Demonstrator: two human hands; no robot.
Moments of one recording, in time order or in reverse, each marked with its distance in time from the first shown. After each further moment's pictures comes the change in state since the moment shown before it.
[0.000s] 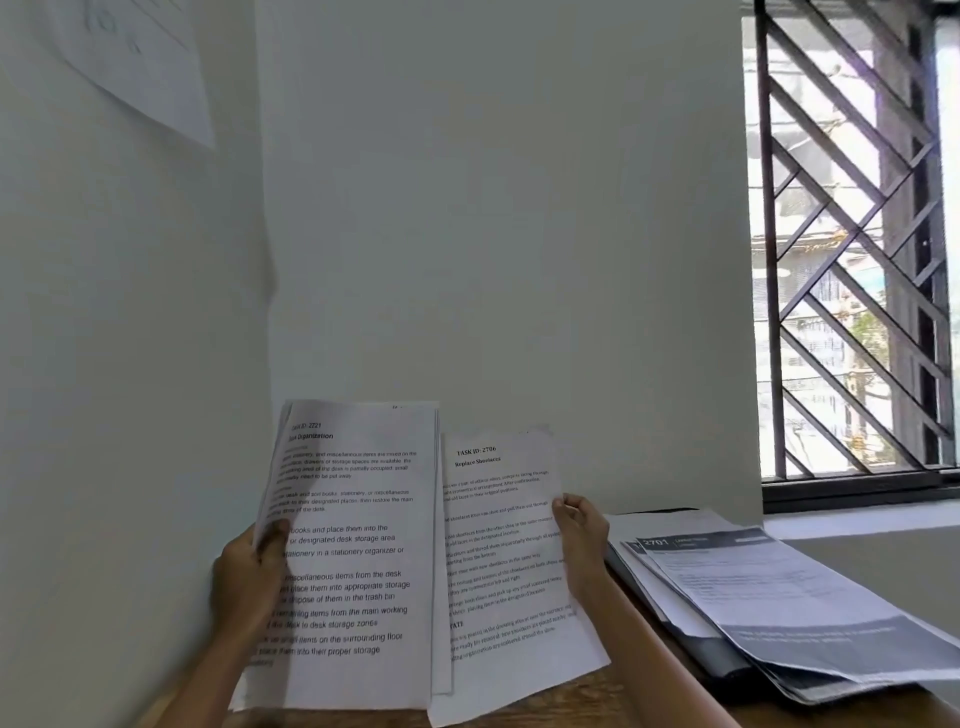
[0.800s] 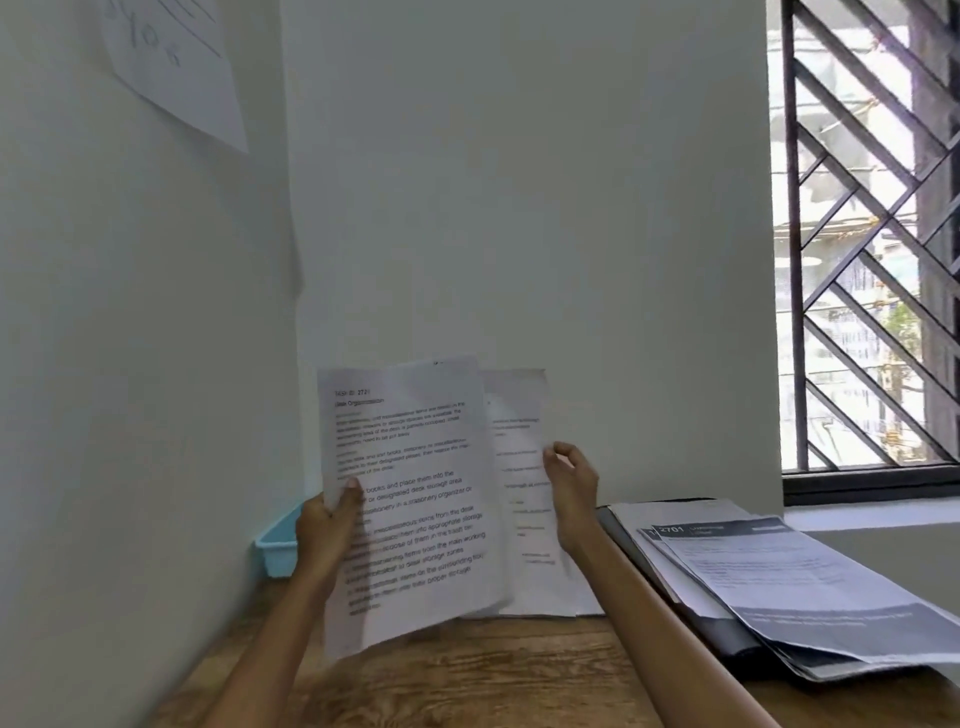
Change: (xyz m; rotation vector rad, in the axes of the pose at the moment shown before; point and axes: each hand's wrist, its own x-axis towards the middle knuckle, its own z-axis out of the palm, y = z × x) left_hand -0.017 0.046 0.019 -0.325 -0.175 -0.142; right_hand -0.023 -0.045 0.041 0.012 -0.139 -0.084
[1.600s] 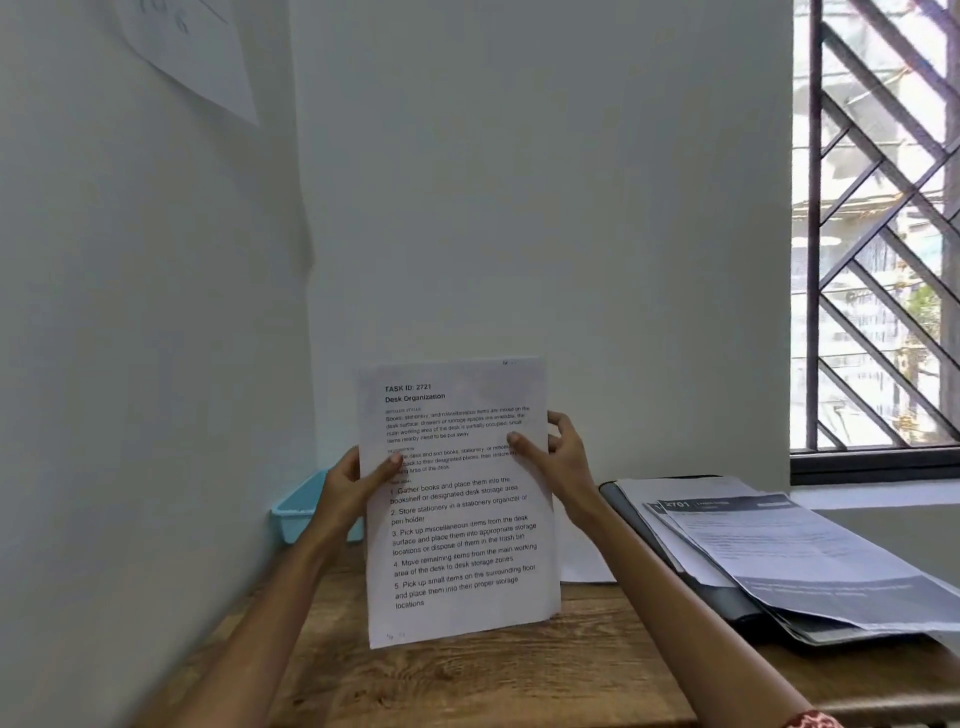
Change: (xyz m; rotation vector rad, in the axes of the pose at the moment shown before) left_hand -0.002 0.009 -0.004 -0.146 -0.246 -0.014; right_hand -0.021 -0.016 0.000 -0.205 -0.338 -0.046
